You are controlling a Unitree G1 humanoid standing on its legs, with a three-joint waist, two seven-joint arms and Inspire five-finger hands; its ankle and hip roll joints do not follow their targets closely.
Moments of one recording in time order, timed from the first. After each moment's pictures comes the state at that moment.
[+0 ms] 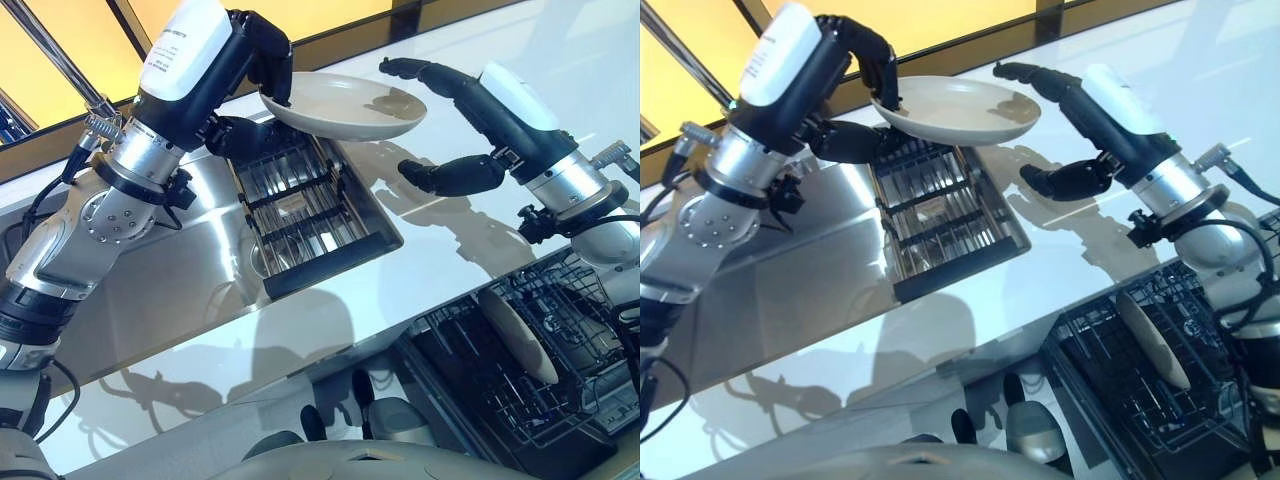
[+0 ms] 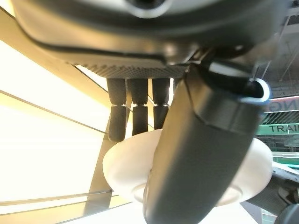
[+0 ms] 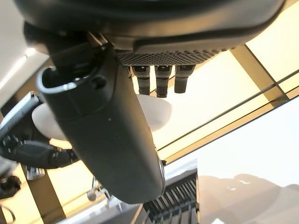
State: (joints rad) left arm -0.59 1.01 -0.28 -0.17 0.17 -0.31 0.19; right arm -0.38 -1.01 0.06 -0.23 -0.05 -0.26 0.16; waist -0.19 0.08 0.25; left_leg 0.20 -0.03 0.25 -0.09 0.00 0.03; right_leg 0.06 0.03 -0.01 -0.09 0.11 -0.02
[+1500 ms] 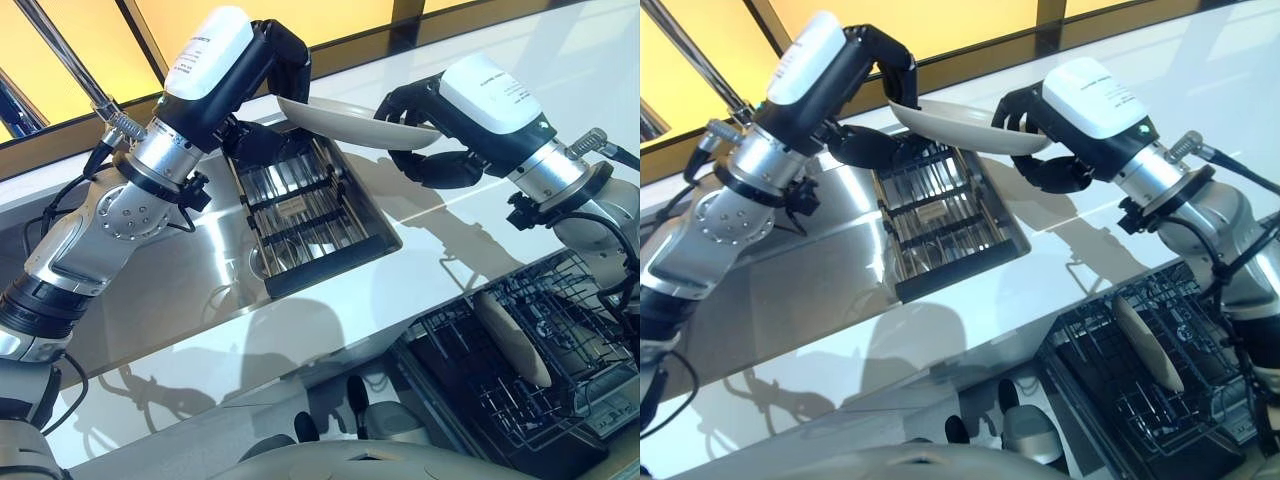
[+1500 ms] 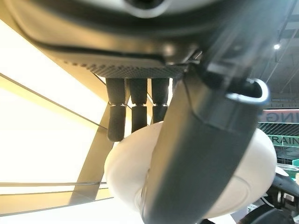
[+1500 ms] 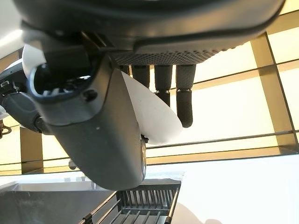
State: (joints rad) left arm -0.62 0.98 -0.32 -0.17 0.10 -0.28 0.14; right arm -0.47 -1.05 0.13 -0.22 -0.34 -0.31 0.08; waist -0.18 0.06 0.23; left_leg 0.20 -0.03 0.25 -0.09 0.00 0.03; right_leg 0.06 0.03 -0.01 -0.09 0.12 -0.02
